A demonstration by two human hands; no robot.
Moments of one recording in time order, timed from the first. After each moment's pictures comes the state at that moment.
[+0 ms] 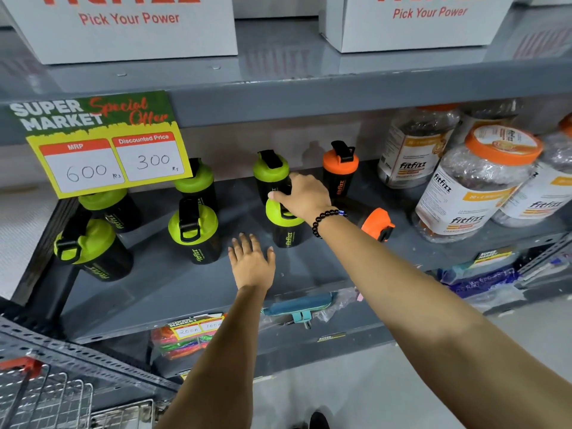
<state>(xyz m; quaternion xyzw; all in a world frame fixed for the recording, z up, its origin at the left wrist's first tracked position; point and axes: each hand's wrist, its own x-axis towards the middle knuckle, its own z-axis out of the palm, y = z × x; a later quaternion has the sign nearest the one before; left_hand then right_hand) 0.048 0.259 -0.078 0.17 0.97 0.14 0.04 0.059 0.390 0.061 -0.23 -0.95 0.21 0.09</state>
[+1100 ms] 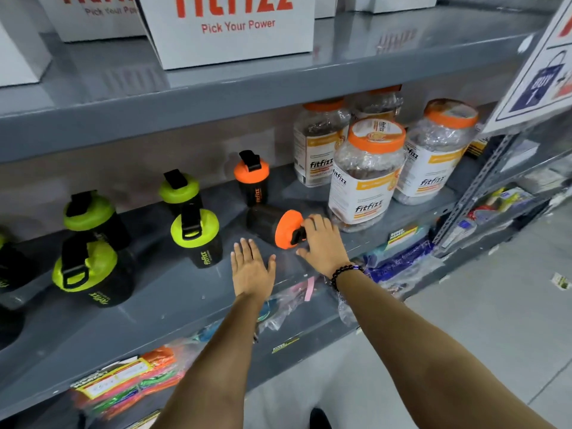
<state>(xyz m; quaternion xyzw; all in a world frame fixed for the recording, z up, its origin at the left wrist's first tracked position) 0.126 0.384 -0.077 0.31 0.94 0.14 0.06 0.219 0.517 -0.031 -0.27 -0.96 0.07 0.08</state>
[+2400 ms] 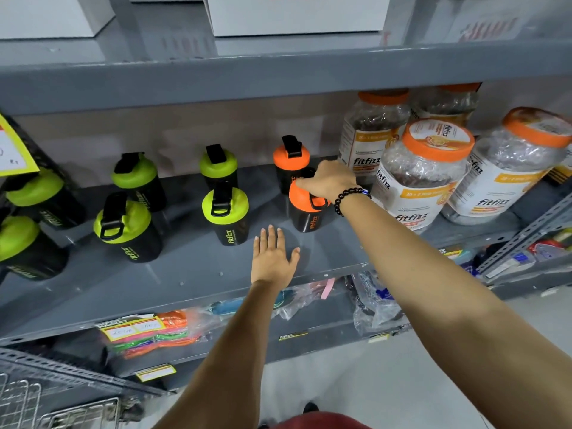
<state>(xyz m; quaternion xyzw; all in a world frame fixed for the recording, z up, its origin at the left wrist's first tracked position) 0.123 0.387 -0.085 0.31 0.94 0.12 0.07 0.127 0.534 0.077 -0.30 -0.94 0.18 0.03</state>
